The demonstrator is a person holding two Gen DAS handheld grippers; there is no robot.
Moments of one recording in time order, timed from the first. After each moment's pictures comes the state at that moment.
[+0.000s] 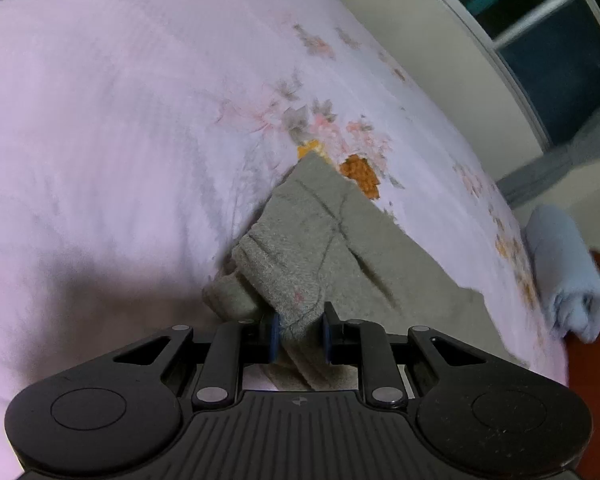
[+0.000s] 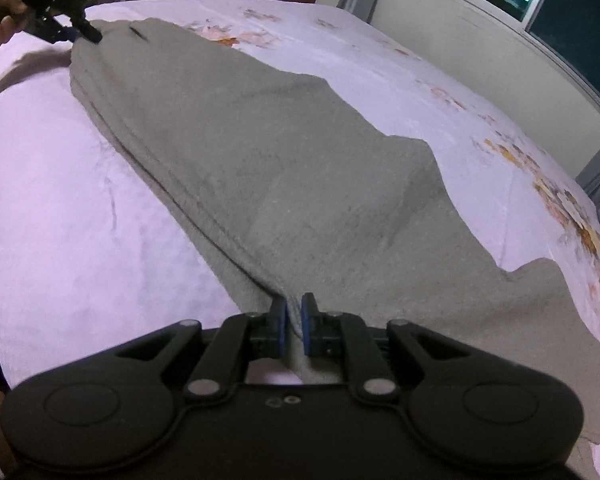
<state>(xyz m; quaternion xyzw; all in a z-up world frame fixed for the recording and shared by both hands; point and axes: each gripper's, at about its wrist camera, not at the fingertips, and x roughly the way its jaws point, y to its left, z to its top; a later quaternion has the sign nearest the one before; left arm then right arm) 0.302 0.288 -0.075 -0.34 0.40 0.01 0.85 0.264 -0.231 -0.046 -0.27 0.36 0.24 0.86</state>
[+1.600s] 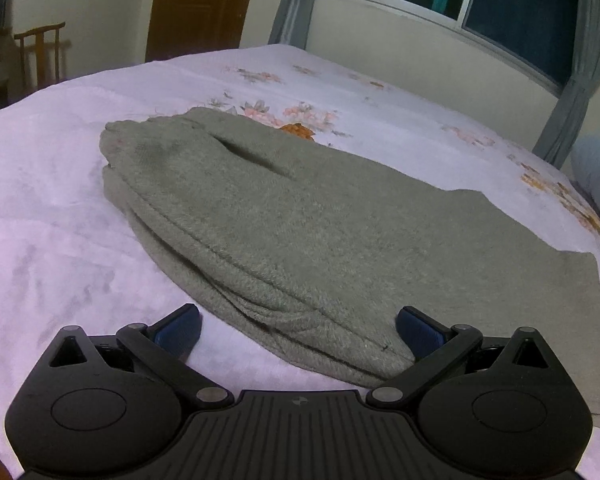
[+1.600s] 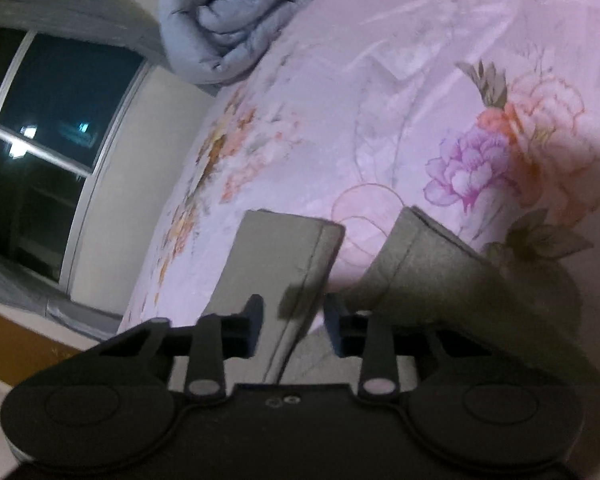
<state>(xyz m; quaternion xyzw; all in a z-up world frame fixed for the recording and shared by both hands) 0.243 0.082 -0.088 -0.16 0.32 0.13 0.92 0.294 -0.621 -0.071 0.52 0.24 -0.09 0.82</state>
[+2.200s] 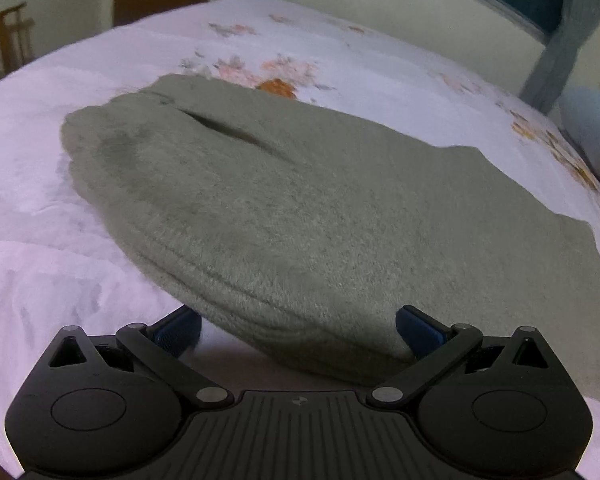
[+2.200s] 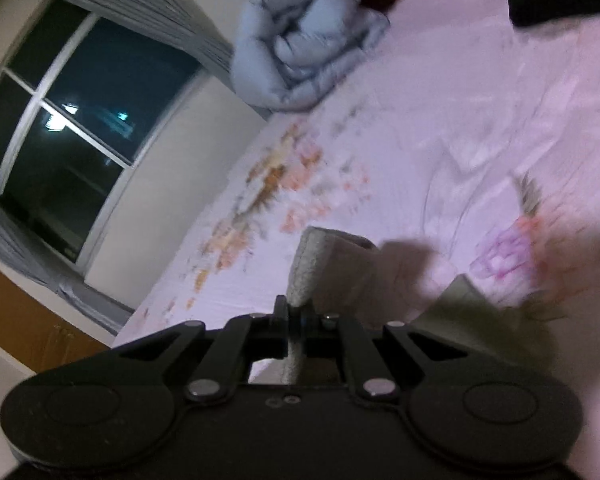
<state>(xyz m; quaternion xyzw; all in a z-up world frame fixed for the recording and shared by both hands) 0.273 0.100 -0.084 -0.15 0.41 0.07 0.90 0.236 -0.604 0.026 0.42 0.19 -0.06 0.89</state>
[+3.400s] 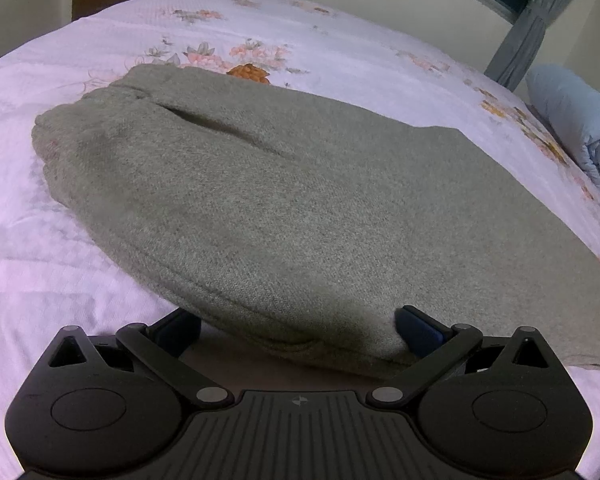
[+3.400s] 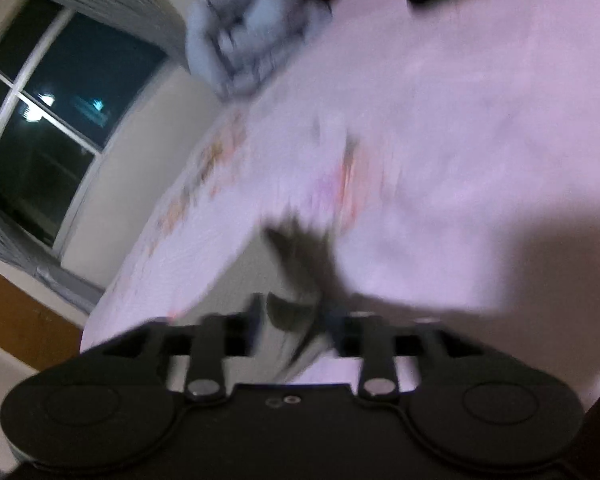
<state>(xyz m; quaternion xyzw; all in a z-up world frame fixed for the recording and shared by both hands) 0.274 0.113 -0.085 -0.14 0.43 0.01 0.89 0.142 -0.666 -0.032 0.42 0.21 -0.09 0.88</state>
